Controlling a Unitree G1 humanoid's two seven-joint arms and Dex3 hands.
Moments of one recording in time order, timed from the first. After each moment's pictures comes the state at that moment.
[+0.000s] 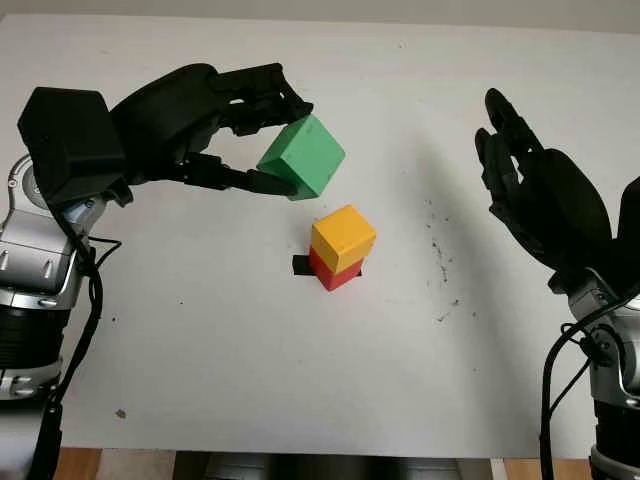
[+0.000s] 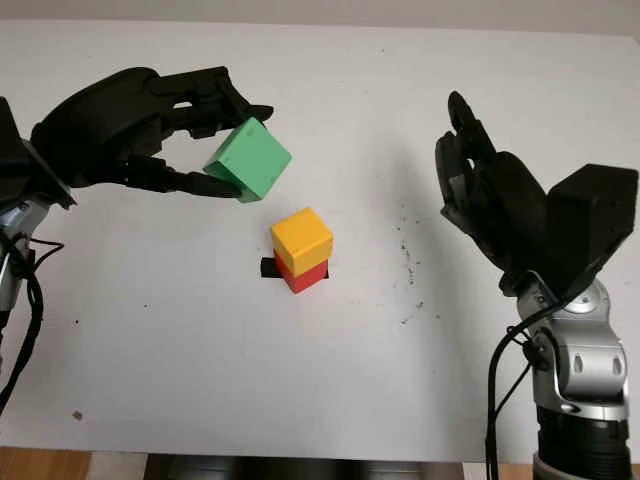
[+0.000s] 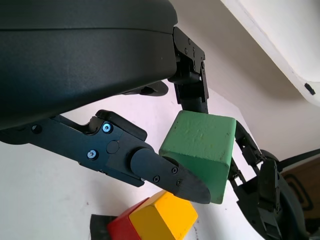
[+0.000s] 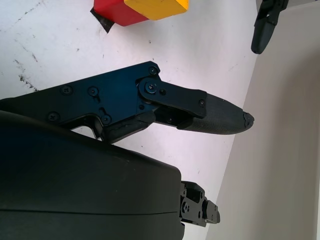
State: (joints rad) left arm -0.71 0.65 -0.02 -0.05 -0.11 0.07 -0.68; right arm -0.31 -0.43 -0.21 -0.22 0.23 0.44 0.31
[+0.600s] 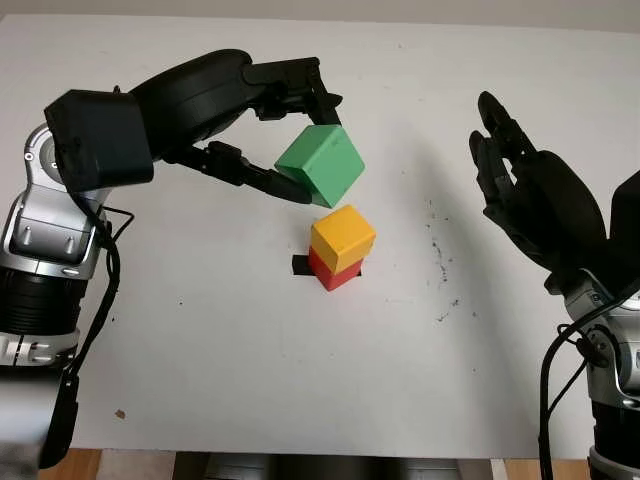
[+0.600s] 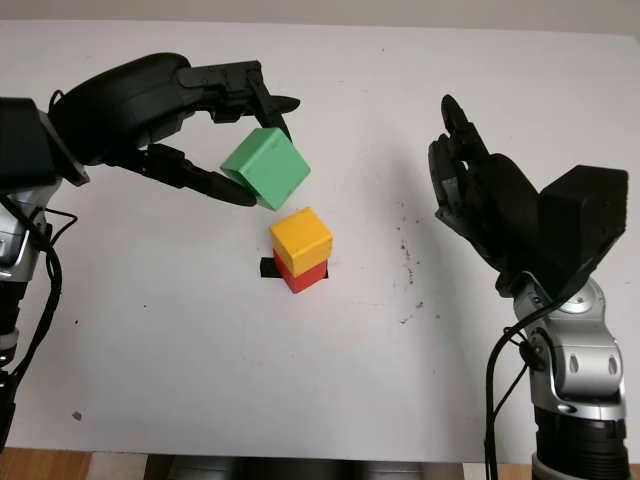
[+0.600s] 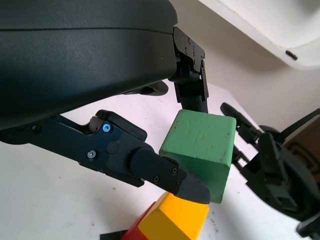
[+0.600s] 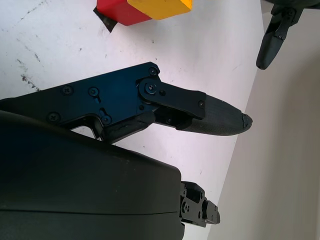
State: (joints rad) left arm -0.84 0.61 -0.09 0.11 0.03 -0.17 -0.76; right arm -0.31 -0.43 -0.20 -0.22 0.22 0.44 0.31
